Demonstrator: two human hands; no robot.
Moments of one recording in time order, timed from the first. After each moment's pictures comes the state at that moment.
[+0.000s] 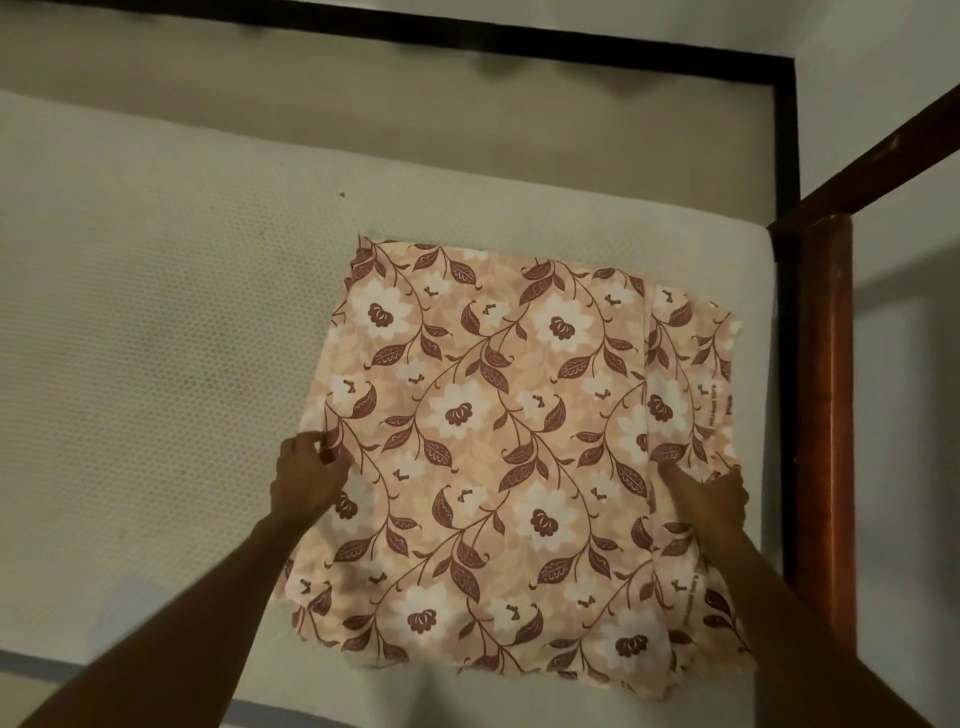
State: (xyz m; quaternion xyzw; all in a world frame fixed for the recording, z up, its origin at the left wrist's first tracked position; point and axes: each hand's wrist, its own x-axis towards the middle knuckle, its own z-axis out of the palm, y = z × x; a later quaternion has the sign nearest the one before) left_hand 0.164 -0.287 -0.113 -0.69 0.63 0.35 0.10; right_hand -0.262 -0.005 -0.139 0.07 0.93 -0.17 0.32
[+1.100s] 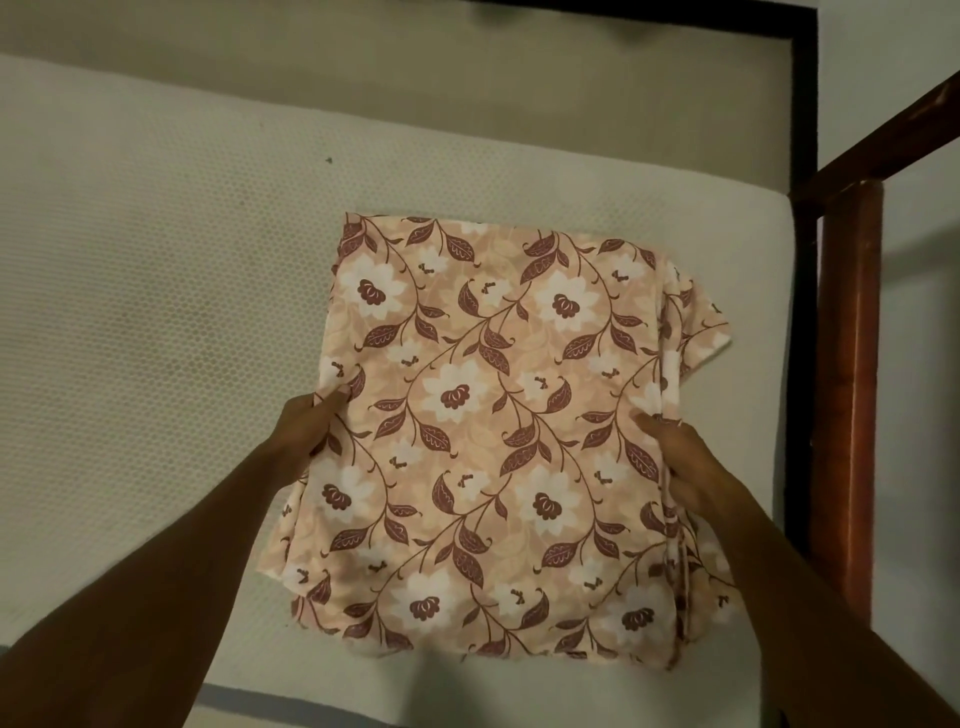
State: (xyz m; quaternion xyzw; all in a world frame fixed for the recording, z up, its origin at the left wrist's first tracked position) left_hand 0.133 -0.336 -0.117 -0.69 0.41 0.60 -0.03; right_hand -0.259 -0.063 -0.126 0.10 0.74 -0.39 0.54
